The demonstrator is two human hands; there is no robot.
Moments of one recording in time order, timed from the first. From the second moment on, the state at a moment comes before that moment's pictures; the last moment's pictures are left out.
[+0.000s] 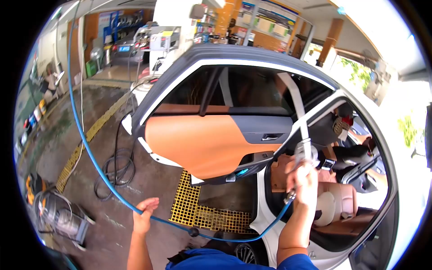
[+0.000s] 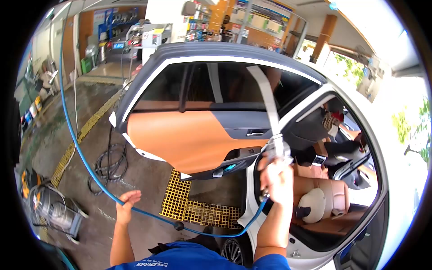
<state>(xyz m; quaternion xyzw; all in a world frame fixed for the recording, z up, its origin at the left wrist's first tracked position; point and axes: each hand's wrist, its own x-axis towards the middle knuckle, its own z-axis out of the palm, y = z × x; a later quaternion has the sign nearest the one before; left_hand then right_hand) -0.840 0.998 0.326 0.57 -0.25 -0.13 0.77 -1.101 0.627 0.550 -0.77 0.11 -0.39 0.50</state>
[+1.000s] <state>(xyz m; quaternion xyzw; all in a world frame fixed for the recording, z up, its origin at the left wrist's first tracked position) -0.882 1.112 0.339 0.55 -0.13 -0.20 0.80 -0.902 0.841 0.384 -0.96 0.14 -0.10 0.21</state>
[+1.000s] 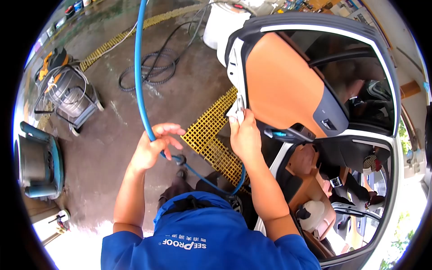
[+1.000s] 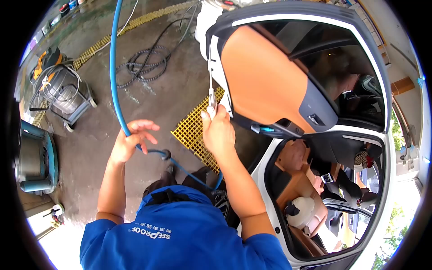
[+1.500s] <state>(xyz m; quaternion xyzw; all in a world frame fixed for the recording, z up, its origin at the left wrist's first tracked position) -0.896 1.139 0.351 0.58 -0.08 -0.18 0.79 -0.856 0.862 0.301 -0.95 0.17 -0.08 0.26</state>
